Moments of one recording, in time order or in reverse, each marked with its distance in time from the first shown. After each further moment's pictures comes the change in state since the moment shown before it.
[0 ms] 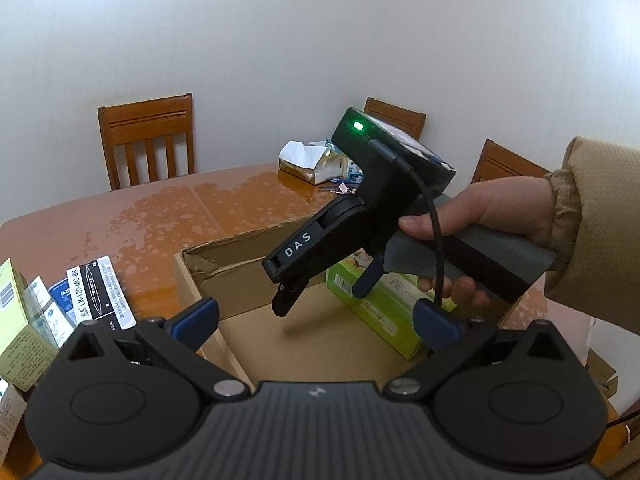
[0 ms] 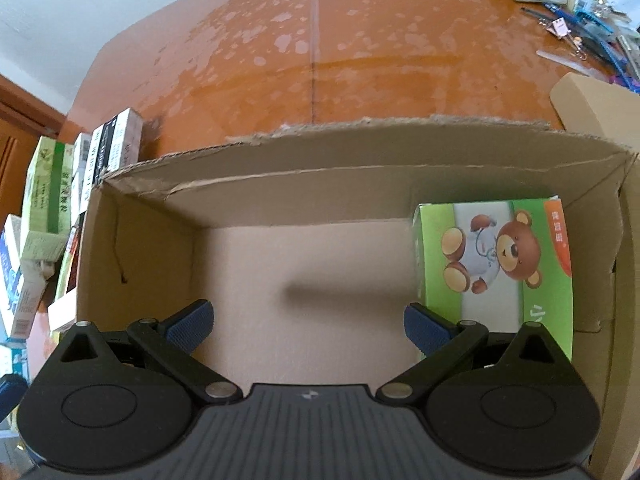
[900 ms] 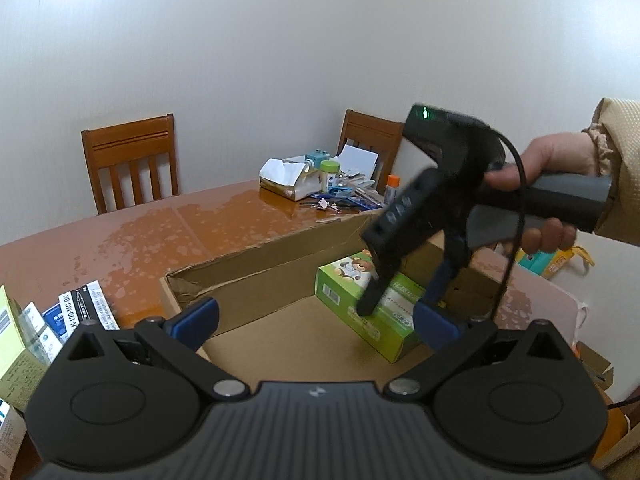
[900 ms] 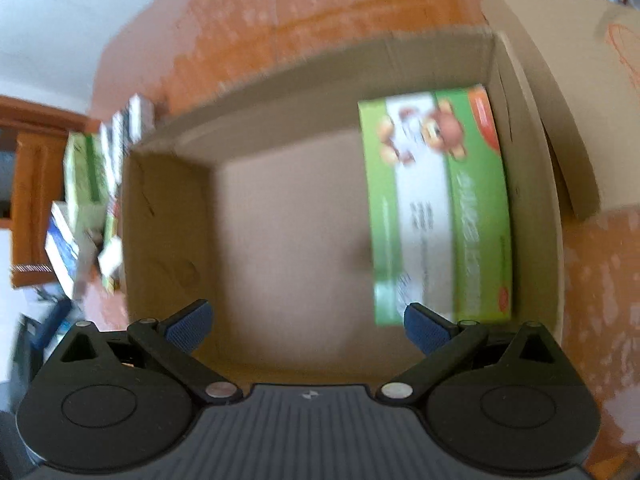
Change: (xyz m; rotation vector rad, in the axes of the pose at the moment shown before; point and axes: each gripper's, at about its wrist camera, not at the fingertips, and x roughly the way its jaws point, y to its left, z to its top) left arm -0.013 -0.010 0.004 0.051 -0.046 -0.039; right arm -0.051 -0.058 -0.045 0.138 0.223 0.127
